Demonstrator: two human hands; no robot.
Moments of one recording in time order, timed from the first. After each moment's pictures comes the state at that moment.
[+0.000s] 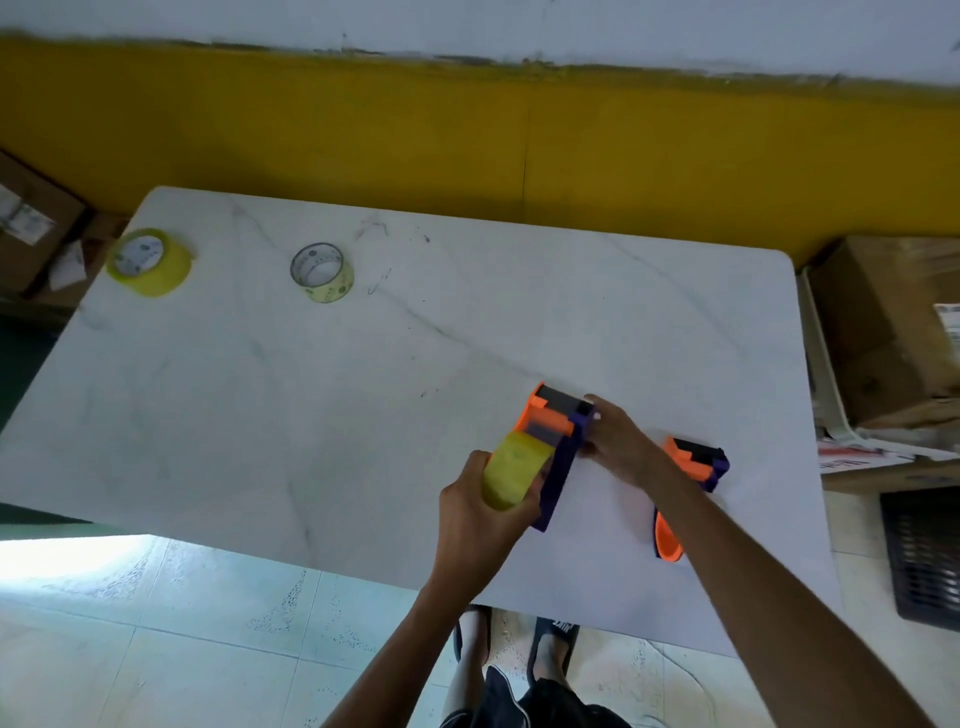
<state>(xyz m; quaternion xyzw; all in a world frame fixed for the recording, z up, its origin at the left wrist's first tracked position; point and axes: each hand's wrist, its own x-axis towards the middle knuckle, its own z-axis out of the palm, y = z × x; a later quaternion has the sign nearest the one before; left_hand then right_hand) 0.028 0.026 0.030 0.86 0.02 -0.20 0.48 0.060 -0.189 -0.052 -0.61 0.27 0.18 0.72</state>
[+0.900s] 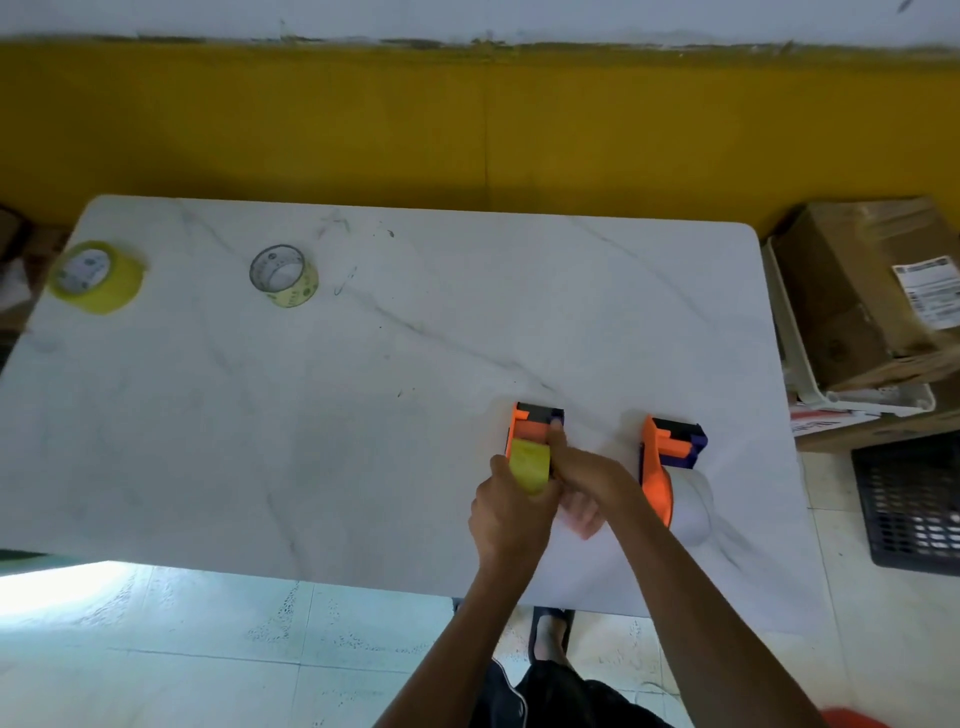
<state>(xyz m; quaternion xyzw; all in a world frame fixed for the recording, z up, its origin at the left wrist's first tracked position) 0.016 -0.026 0.002 0.91 0.07 -0.26 0.33 0.036 -0.150 -0.042 -0.57 0.50 0.46 0.47</state>
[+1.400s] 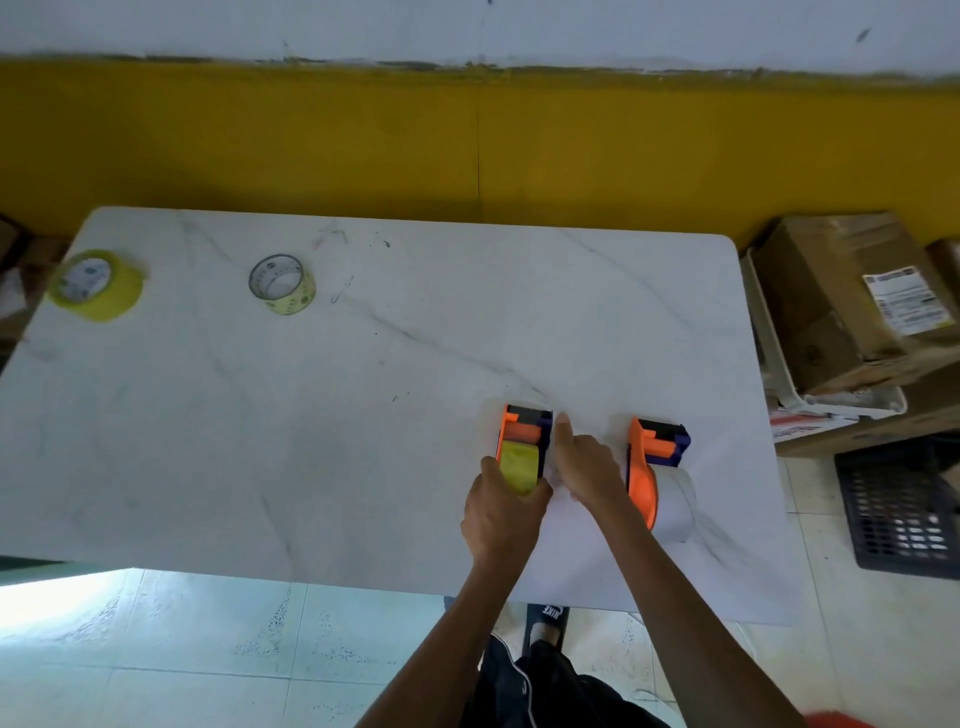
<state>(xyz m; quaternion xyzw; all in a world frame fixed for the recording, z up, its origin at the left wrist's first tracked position) 0.013 -0.023 -0.009 0.91 0.06 -0.26 0.31 0.020 -0.144 -0.018 -0.76 0.46 0.19 0.41</state>
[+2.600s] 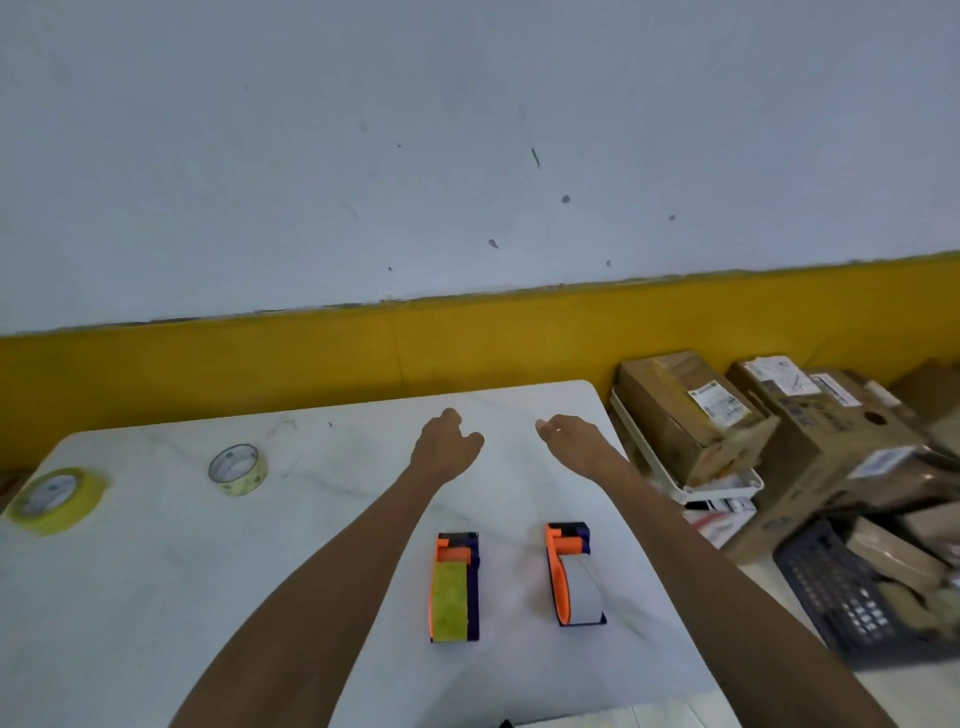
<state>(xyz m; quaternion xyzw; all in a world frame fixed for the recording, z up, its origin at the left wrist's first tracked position) 0.118 -0.094 0.148 0.90 -0.21 -0.23 0.31 0.007 -0.254 0.146 -0.86 0.34 0.02 0.39</state>
